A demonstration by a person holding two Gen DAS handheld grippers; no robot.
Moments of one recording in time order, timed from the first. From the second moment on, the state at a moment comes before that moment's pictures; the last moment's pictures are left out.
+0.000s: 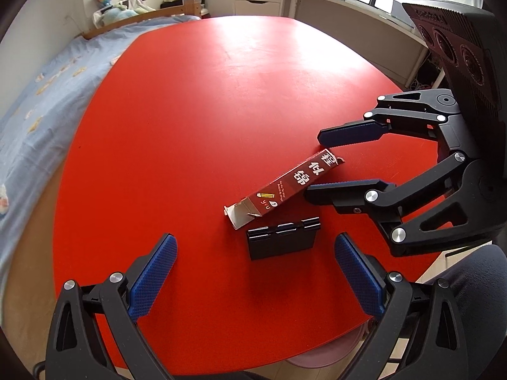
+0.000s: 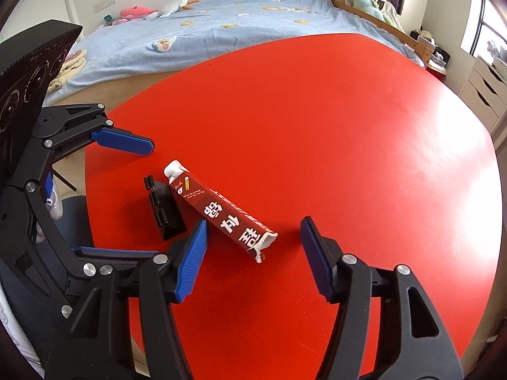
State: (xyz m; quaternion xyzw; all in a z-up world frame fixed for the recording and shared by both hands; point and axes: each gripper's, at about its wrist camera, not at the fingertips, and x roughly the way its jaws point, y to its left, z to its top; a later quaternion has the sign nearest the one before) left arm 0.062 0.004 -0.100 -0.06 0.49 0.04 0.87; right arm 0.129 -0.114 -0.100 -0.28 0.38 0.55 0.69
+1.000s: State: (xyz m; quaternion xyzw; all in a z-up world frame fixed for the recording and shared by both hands) left arm 0.068 0.022 -0.093 -0.06 0.48 0.03 0.87; right arm 0.140 -0.102 -0.098 -0.32 0.36 0.56 0.67
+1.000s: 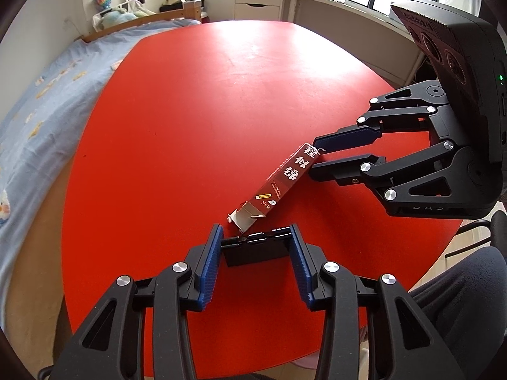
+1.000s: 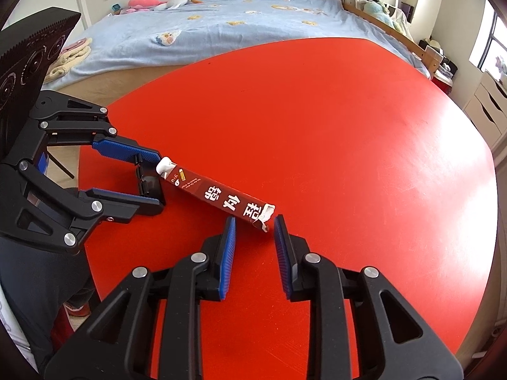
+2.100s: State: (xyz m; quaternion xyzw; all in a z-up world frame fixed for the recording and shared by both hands) left arm 0.044 0.043 -0.072 -0.08 0.47 0.03 0.88; right arm 0.117 -0.069 -0.090 -0.38 0.38 0.57 0.63
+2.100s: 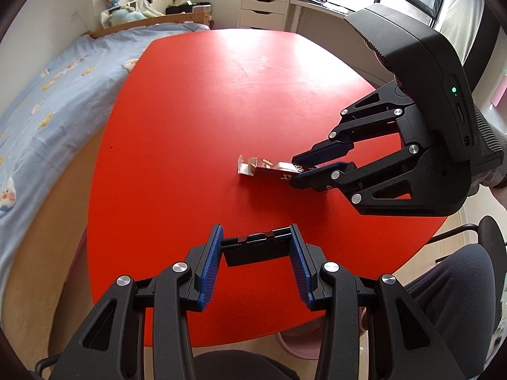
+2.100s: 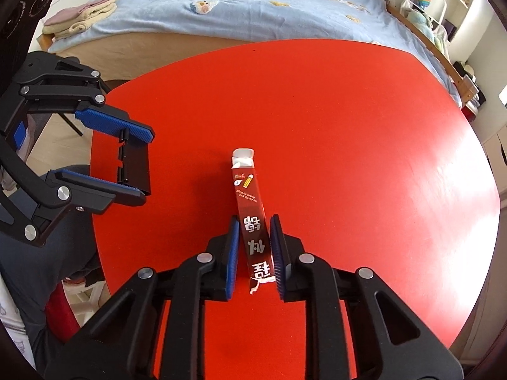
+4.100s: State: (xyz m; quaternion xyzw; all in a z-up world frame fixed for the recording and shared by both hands) left arm -0.043 -0.065 -0.036 -0.03 0.46 -0.12 0.88; right arm -0.027 -0.288 -0.035 -0.14 0.45 0.43 0.77
